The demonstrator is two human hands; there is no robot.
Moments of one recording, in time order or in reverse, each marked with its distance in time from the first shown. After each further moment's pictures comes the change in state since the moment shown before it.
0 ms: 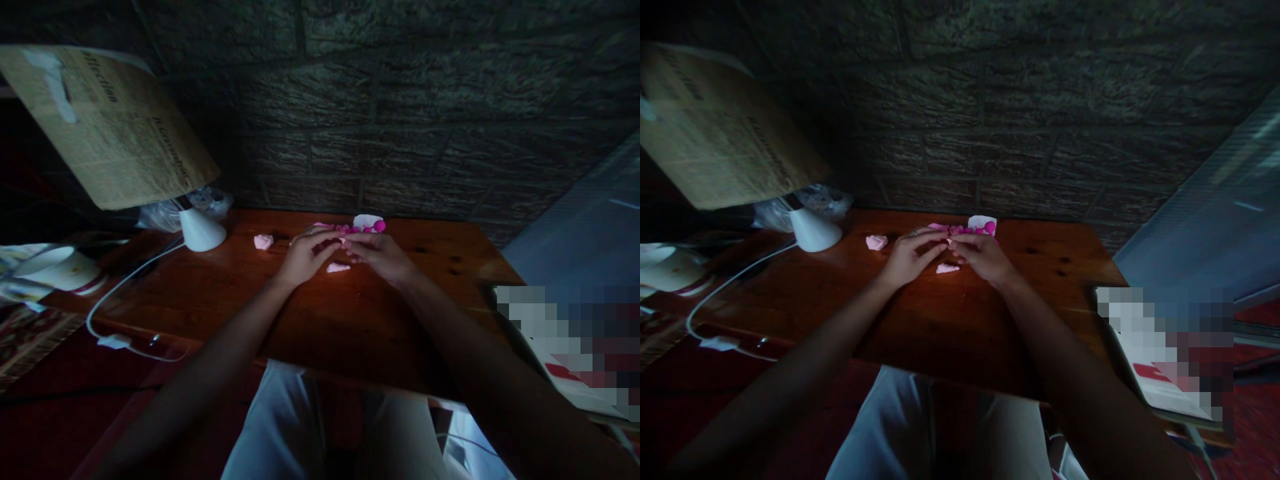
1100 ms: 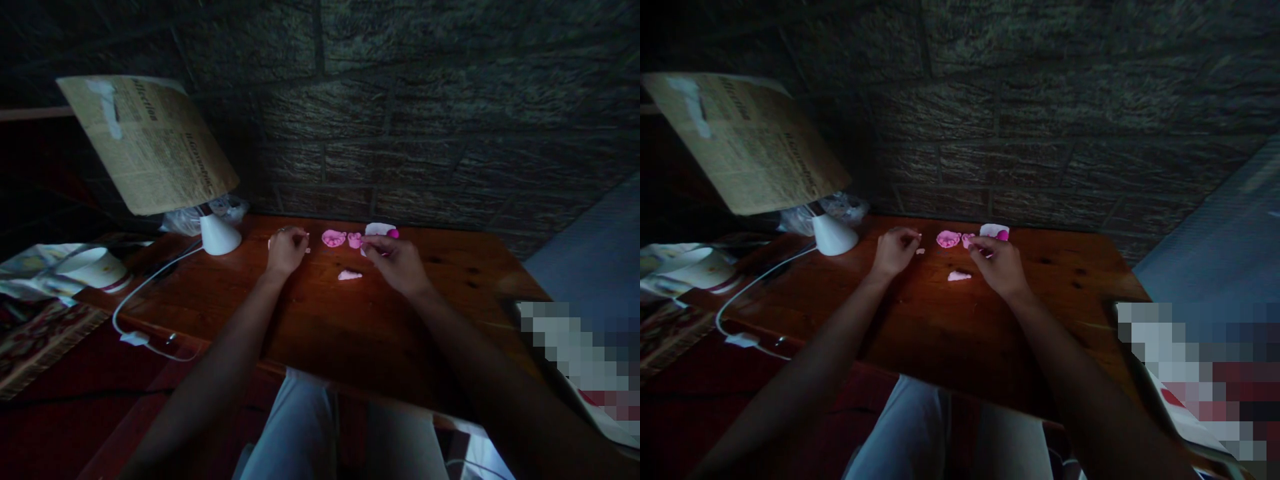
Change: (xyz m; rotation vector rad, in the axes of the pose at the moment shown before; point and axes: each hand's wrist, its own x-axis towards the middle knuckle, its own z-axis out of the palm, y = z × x) left_hand -0.002 -0.029 -0.049 0.479 0.069 -0.569; right_hand -0.004 -0.003 0.003 -0.527 0.305 -0.316
